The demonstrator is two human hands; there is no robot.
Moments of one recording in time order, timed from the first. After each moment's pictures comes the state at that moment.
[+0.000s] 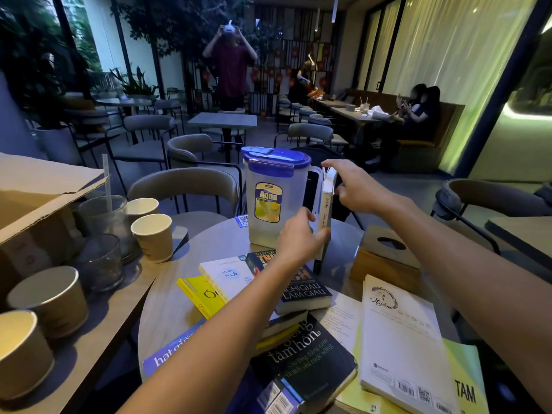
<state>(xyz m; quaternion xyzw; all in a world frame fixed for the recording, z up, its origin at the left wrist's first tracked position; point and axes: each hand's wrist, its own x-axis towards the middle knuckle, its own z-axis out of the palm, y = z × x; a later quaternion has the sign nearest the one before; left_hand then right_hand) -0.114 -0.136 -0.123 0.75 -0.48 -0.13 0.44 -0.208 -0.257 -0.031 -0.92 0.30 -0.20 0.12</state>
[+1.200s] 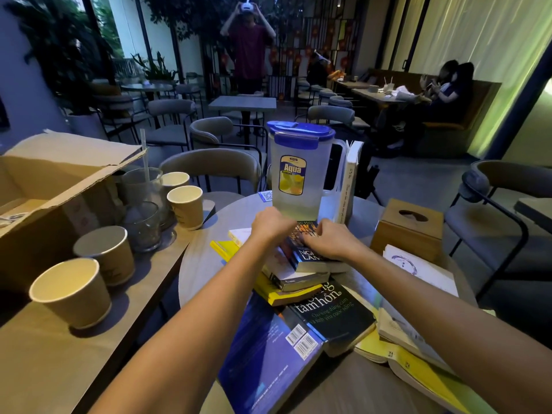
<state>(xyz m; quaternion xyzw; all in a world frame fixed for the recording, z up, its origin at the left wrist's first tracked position) -0.068 -0.057 -0.131 0.86 -0.34 -0.18 0.35 -0.189 -0.138 -0.144 -0.87 0.42 -0.07 0.26</state>
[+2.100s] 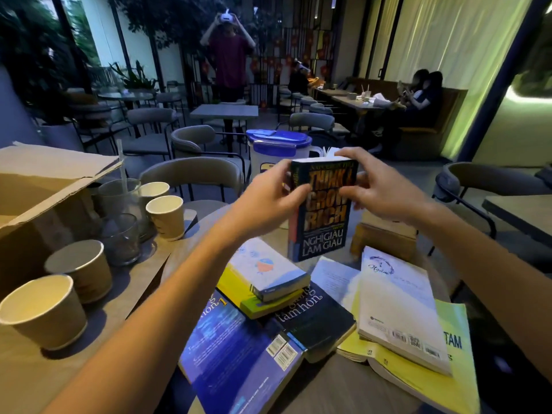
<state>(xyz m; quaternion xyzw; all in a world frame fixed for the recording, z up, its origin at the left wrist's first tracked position) -0.108 -0.005 -0.040 0.62 -0.62 -0.11 0.46 -0.286 -0.155 -0.023 -0.89 0.26 -0.25 0.29</state>
